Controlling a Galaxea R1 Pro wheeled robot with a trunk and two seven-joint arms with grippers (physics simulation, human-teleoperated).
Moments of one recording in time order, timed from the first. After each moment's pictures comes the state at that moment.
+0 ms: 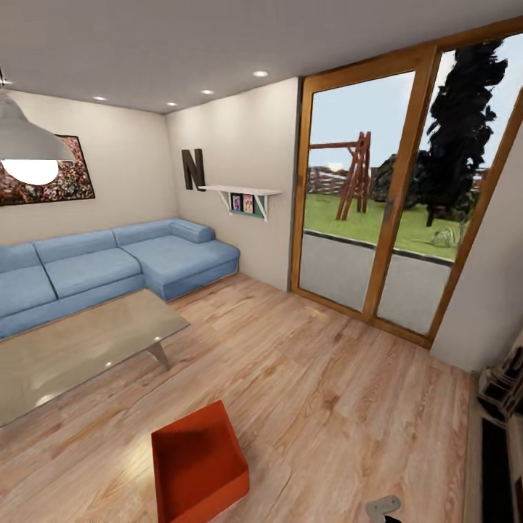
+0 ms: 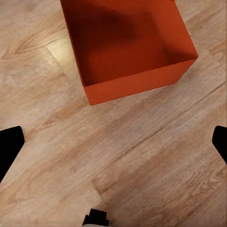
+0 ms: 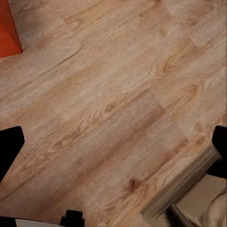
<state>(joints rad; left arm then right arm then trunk) -0.35 0.00 0.01 0.07 0.19 -0.47 0.04 -0.48 -0.05 0.07 0.07 0.15 -0.26 -0.03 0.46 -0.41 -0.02</state>
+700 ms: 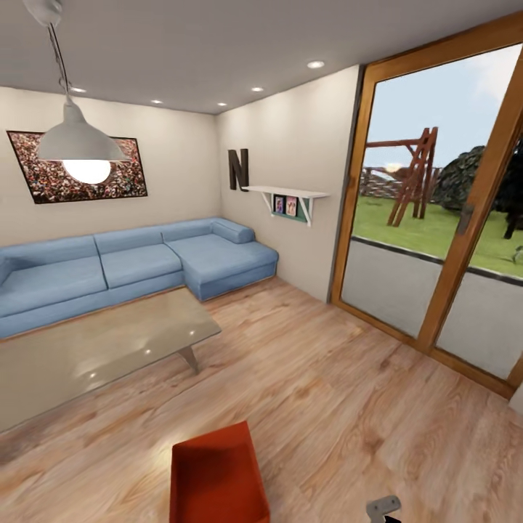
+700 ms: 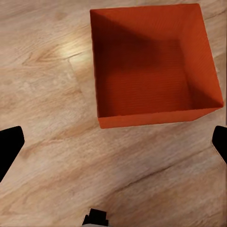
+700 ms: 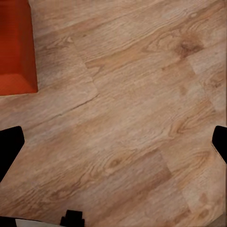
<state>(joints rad) -0.35 0.00 0.02 0.07 0.19 -0.47 0.04 -0.48 -0.05 0.07 0.07 0.15 -0.26 -0.03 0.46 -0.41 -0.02</state>
